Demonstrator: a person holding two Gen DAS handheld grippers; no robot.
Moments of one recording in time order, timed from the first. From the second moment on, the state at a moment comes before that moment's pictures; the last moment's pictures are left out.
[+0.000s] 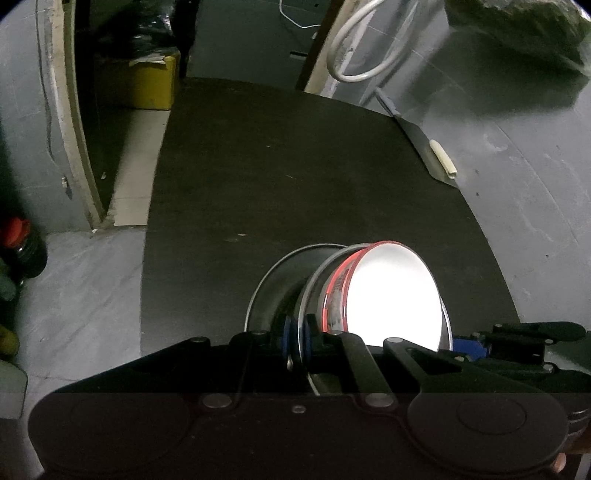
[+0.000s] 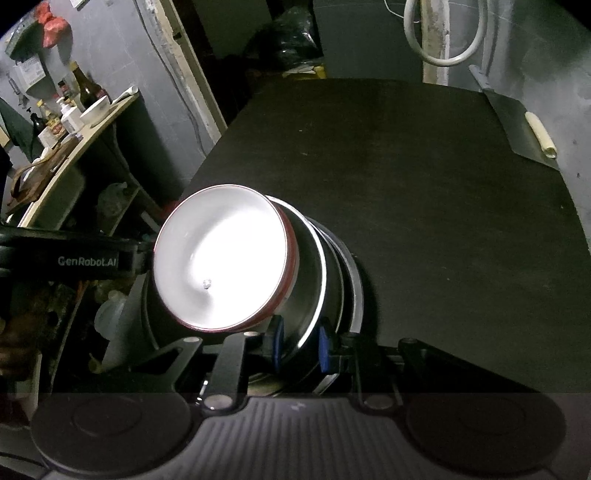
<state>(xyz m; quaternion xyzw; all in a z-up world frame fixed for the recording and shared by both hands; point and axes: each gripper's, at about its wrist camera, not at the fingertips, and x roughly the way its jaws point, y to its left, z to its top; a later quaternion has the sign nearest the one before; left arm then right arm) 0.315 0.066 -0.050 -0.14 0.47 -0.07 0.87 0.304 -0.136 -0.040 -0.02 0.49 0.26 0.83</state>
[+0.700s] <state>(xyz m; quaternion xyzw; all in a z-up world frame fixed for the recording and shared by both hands) 0.314 0.049 -0.049 -0.13 0.48 -0.08 0.87 0.296 -0.147 -0.037 -0.02 0.49 0.23 0.84</state>
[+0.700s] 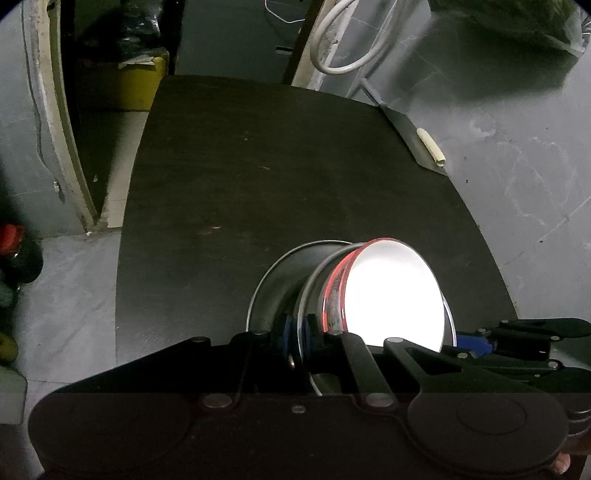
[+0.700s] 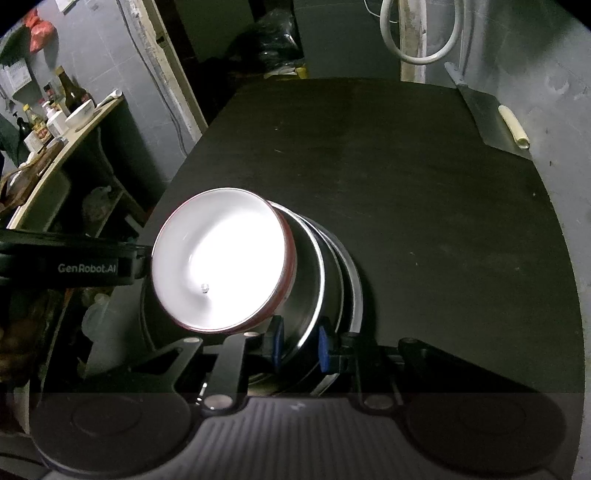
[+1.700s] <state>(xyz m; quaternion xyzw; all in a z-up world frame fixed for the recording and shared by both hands) 0.289 0.039 -0.029 -0.08 0.45 0.04 0.89 0.286 -0.162 -0.039 0.01 0.48 0.22 0.85</state>
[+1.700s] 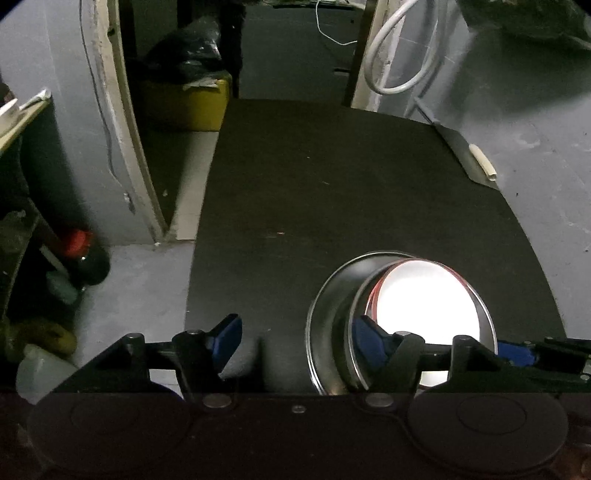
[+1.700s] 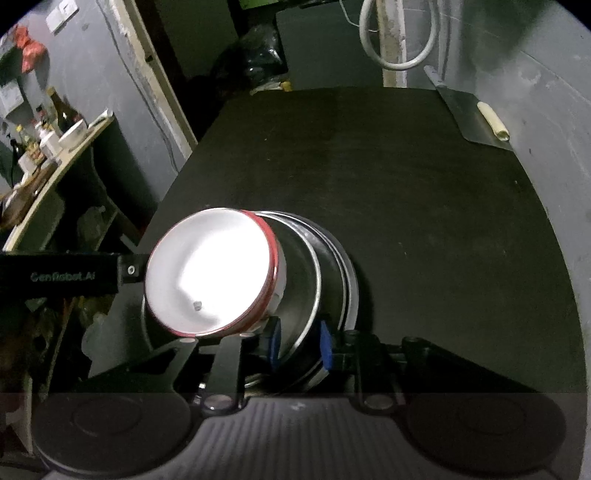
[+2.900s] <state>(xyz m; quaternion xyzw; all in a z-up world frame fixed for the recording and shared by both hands) 0.184 0.047 -0.007 -0.11 0.36 0.09 0.92 0.192 -0.202 -0.024 0.07 0.39 0.14 0.91</state>
